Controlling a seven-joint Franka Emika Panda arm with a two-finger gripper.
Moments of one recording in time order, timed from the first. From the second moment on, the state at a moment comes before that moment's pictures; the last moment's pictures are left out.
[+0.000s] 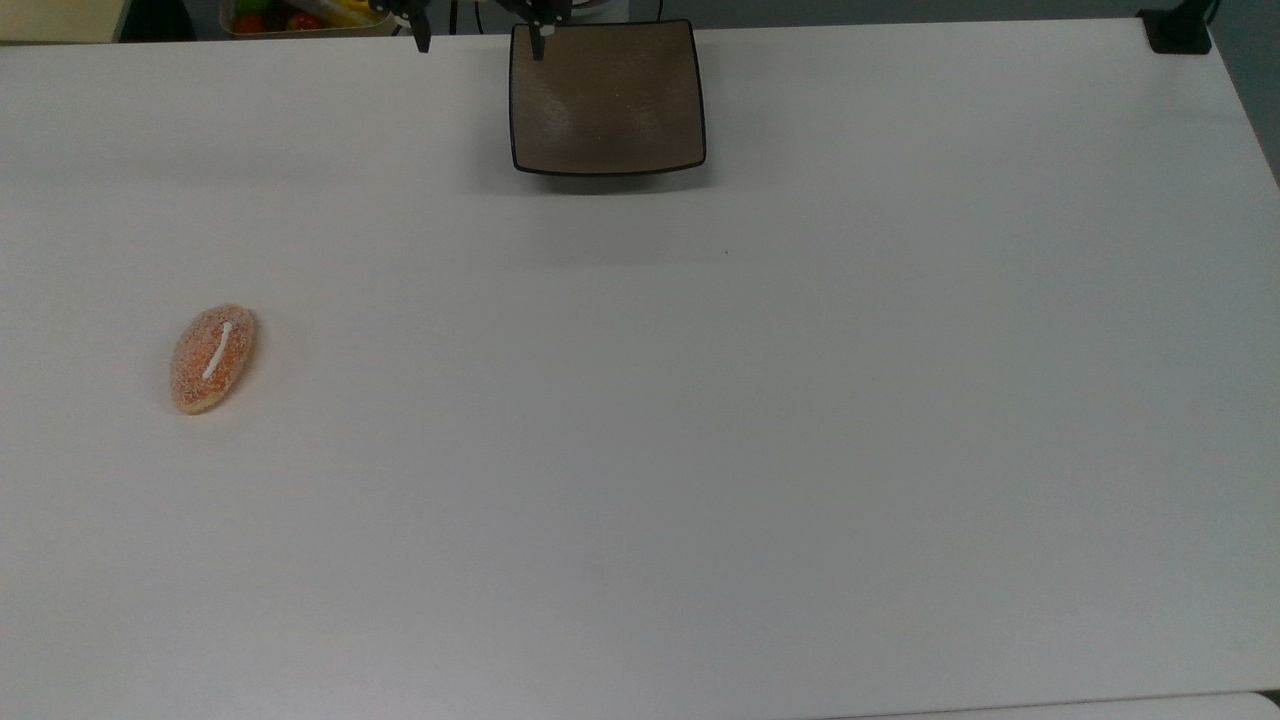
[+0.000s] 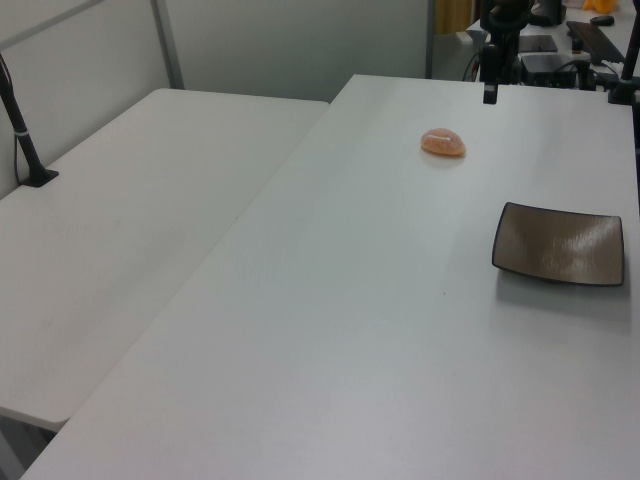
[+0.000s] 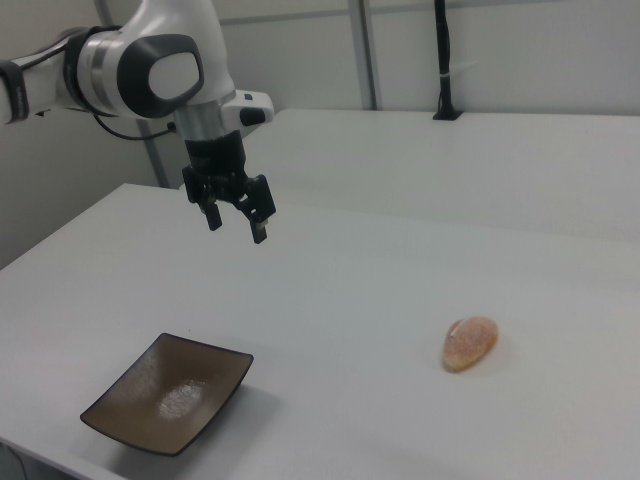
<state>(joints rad) 0.02 -0.05 0.00 -1.77 0.00 1.71 0.02</state>
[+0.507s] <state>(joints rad) 0.03 -0.04 -0.02 -1.76 0.00 1.71 0.02</state>
